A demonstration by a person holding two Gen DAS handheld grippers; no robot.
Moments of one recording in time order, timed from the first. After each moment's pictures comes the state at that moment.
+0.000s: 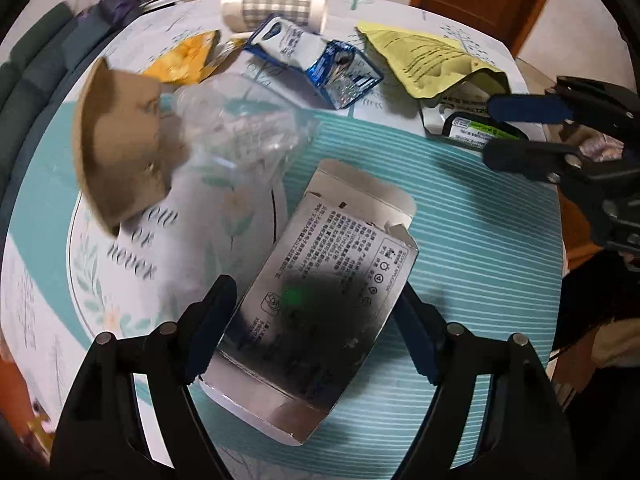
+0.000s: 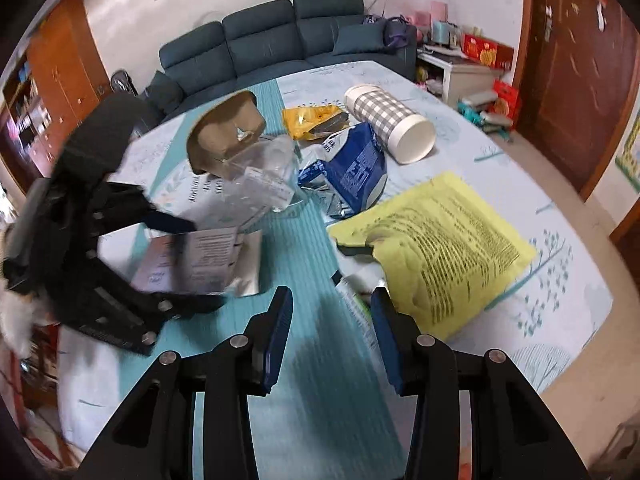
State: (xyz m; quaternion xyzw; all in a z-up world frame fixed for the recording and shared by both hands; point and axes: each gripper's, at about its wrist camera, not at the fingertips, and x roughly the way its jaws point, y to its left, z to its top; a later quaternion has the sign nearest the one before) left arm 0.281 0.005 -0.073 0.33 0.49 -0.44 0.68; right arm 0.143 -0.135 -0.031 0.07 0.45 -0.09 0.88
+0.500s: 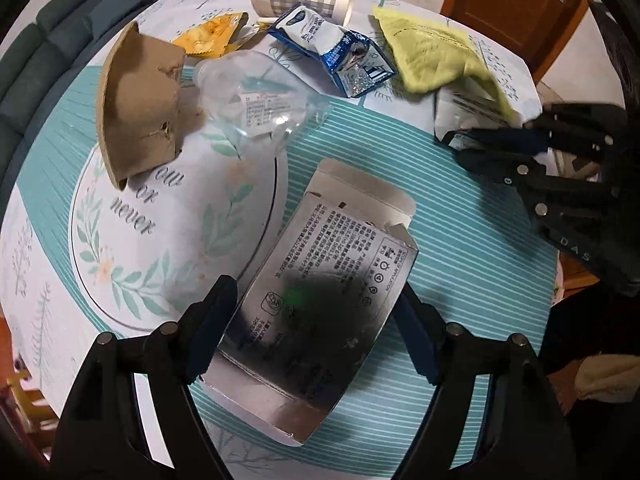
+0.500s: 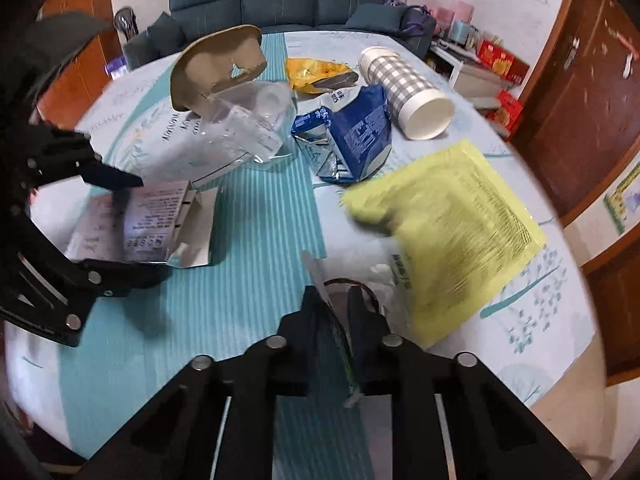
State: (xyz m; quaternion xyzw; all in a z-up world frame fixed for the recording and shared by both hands) left arm 0.272 0.014 -0.070 0.29 0.52 -0.40 0.70; right arm 0.157 -0.133 -0.060 0.02 0.51 -0.08 0.86
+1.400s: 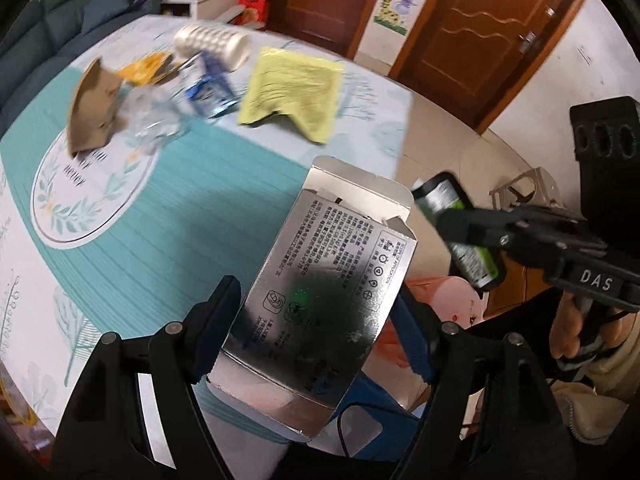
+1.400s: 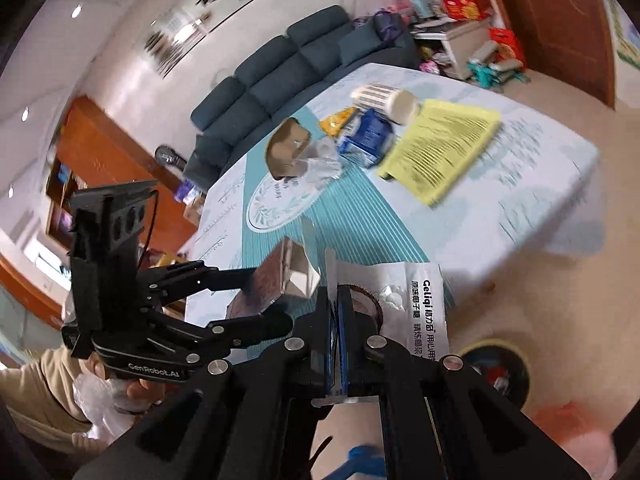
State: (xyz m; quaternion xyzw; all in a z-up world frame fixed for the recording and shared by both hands) left arm 0.124 0.021 0.003 0.18 0.50 -0.47 0.70; right arm -0.034 -0.134 0.009 0.31 0.38 -0.02 0.87
